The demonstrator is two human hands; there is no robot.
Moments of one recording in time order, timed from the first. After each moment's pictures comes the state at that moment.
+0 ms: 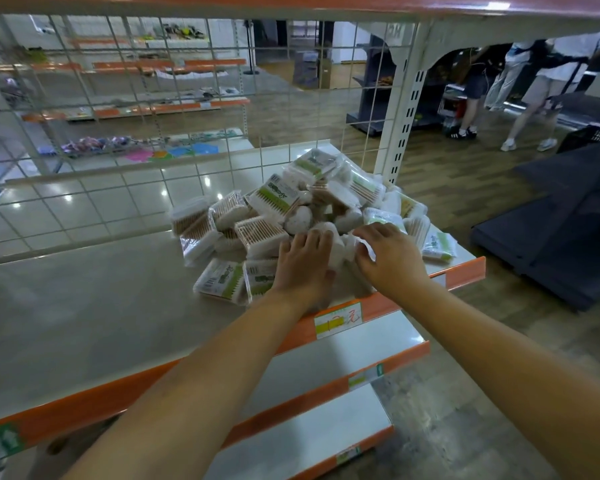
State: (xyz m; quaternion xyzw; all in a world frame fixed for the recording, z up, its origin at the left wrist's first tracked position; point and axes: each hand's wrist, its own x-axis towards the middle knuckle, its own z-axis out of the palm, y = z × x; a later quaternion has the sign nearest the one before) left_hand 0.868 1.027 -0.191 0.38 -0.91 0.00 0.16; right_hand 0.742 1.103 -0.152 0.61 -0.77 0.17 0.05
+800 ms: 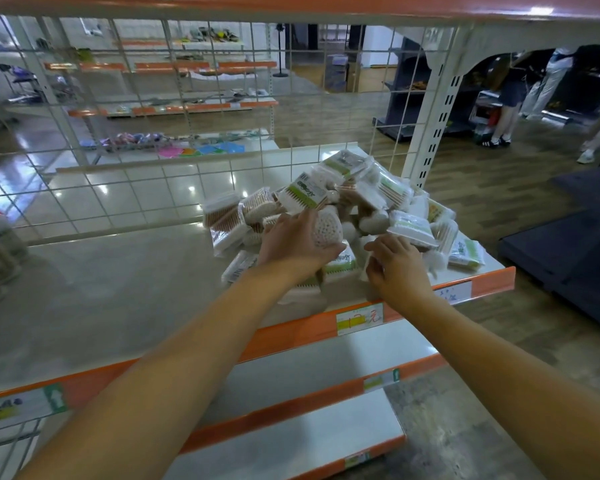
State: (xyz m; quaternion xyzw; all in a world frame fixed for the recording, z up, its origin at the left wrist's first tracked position) left_hand 0.921 1.025 -0.136 0.46 -0.84 -0.16 0.24; right_hand 0.747 1.091 -0.193 0.63 -0.73 0.23 0.09
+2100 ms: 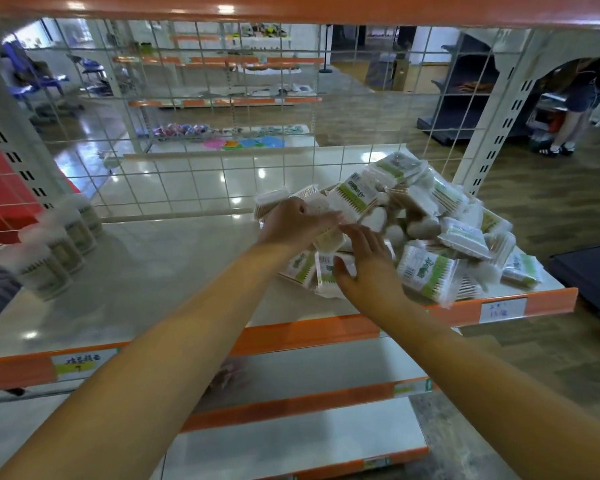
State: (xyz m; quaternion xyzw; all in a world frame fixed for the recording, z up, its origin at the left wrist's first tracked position) left_hand 0.980 1.001 -0.114 0.51 -0.72 -0.34 0.32; right_hand 0.854 1.066 -0.180 0.70 -0.60 0.39 0.05
